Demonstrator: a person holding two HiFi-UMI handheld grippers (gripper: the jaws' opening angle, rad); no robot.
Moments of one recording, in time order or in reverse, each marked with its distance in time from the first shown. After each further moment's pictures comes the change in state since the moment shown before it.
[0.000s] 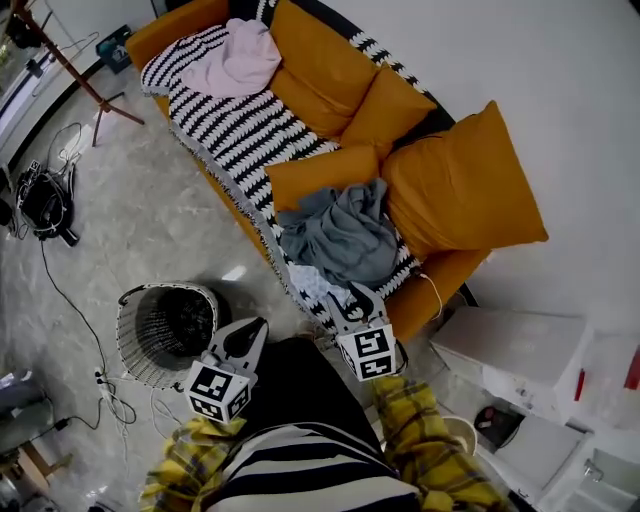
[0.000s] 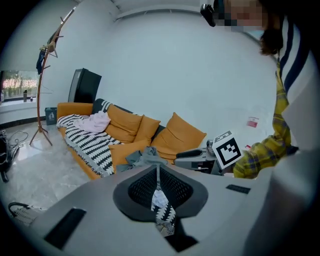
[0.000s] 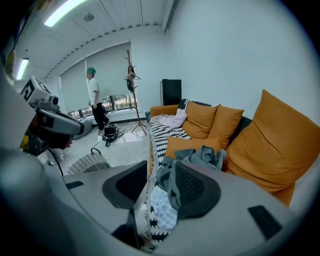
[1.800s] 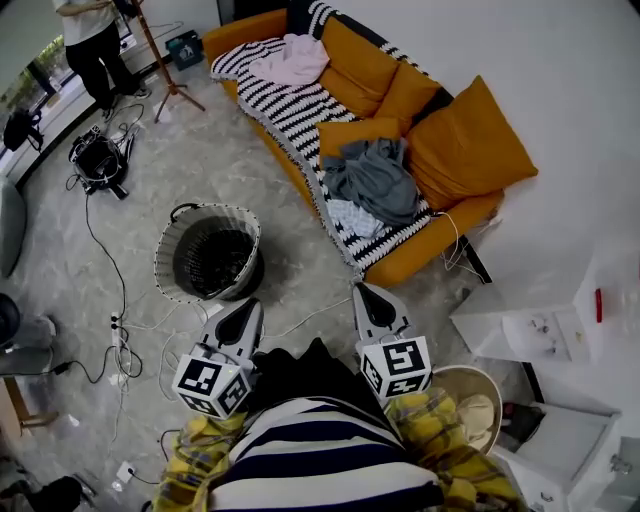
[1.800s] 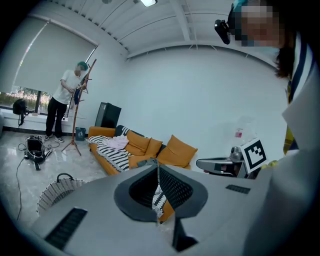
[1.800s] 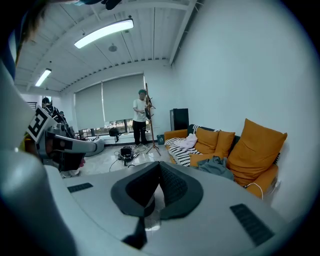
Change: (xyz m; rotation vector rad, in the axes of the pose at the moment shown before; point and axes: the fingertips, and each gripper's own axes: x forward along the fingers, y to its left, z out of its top) left arm -0.281 -0.131 -0.080 -0.019 -0.287 0.201; right arm -0.273 0.205 -0.026 0.020 -0.289 0.036
